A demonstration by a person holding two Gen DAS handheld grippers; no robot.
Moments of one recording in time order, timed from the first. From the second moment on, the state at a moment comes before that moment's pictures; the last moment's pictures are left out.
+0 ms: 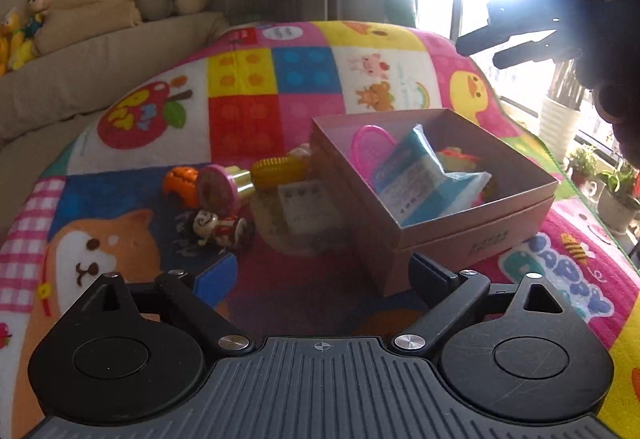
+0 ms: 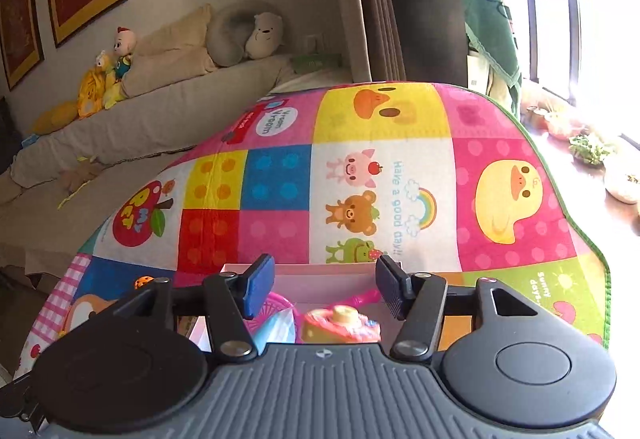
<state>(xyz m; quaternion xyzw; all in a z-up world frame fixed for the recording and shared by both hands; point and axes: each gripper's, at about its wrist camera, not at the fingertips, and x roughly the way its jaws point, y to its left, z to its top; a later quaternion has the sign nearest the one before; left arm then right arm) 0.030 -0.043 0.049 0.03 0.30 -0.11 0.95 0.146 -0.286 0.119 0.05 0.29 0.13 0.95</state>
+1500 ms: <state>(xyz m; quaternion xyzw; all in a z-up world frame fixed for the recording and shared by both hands) 0.025 0.059 0.007 -0.12 0.32 -0.05 0.94 0.305 -0.070 0.028 -0.06 0.54 0.18 0.82</state>
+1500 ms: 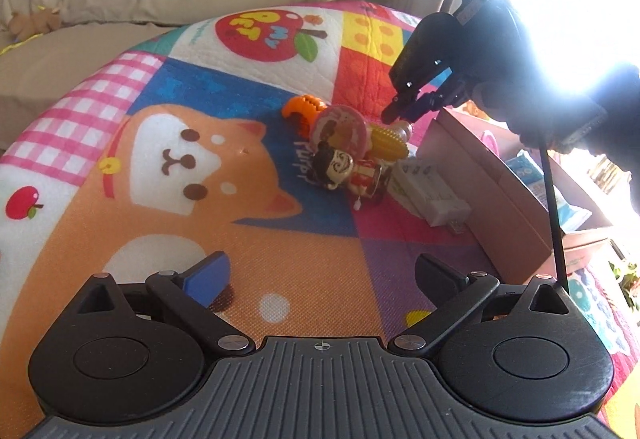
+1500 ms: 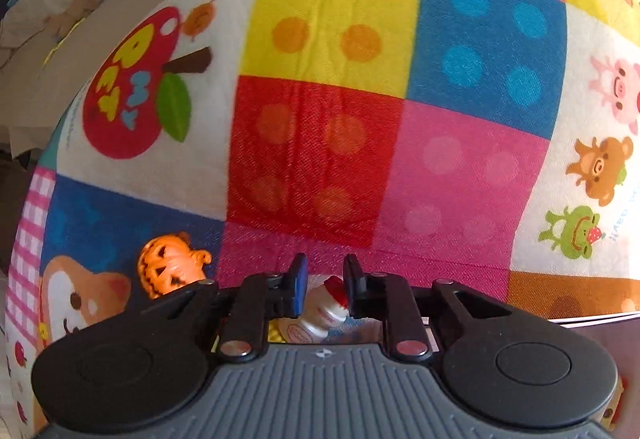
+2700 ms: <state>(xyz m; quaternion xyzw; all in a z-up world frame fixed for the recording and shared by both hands) 0.022 0.054 0.008 -0.10 0.33 -0.01 0.94 0.085 -0.181 0.024 -0.04 0.38 0.27 0.88</state>
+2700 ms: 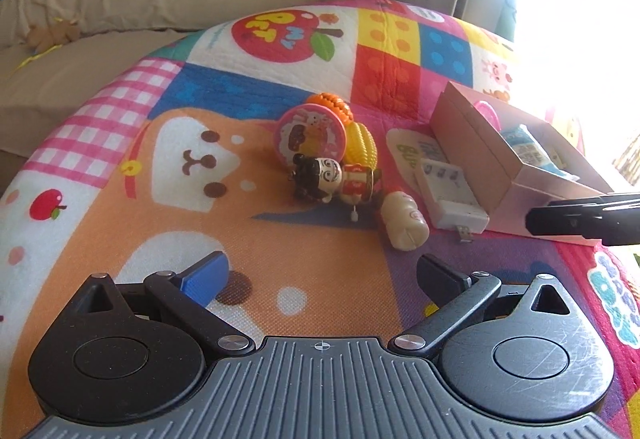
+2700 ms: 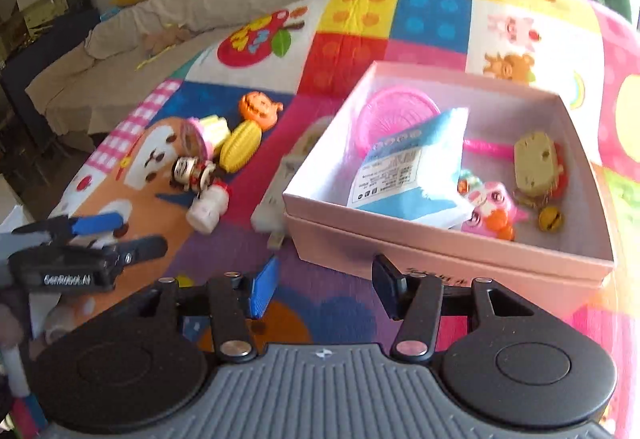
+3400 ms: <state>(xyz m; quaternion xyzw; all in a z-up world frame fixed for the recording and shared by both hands) 0.008 0.065 0.011 -0.09 0.30 -0.02 0.95 0.180 -0.028 0.026 -0.24 0.37 0.15 0.89</state>
